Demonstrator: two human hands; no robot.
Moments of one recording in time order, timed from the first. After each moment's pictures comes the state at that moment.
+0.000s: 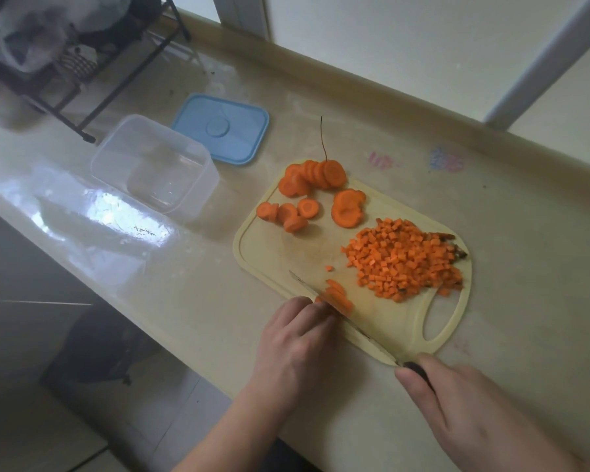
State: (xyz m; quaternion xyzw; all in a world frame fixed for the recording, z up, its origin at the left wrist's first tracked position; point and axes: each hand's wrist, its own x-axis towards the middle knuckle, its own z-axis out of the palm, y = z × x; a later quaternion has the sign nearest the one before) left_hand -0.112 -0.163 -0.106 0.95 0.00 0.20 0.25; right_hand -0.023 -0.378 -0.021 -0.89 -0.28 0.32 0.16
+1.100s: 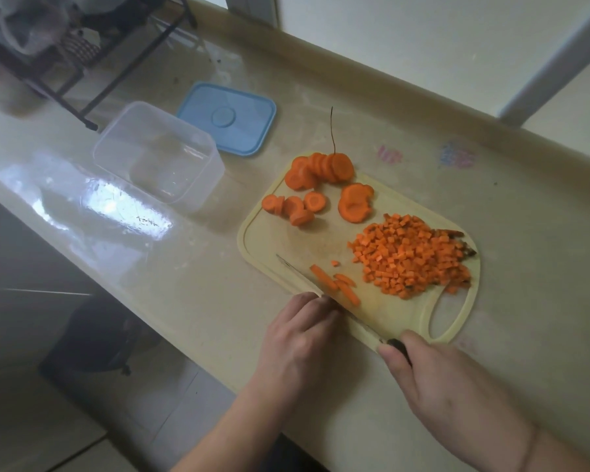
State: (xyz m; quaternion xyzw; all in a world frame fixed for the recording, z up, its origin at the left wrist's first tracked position) left_hand -0.115 -0.163 -0.107 0.94 0.01 0.20 0.27; right_hand -0.020 -0.342 -0.013 -0.89 -0.31 0.32 0.12
